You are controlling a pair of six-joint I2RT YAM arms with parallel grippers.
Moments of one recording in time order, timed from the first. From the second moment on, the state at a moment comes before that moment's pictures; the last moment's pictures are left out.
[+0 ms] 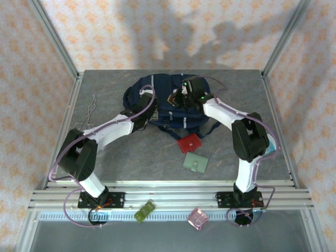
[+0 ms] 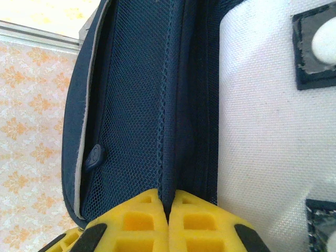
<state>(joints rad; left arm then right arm) -0.51 1.64 1.11 -0.23 -0.32 -0.37 0.48 1.90 1.43 -0.19 -0.38 0.93</state>
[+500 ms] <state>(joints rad) -0.44 1.63 1.12 -0.29 -0.40 -0.35 0.48 1.89 1.38 -0.17 -0.36 0.88</state>
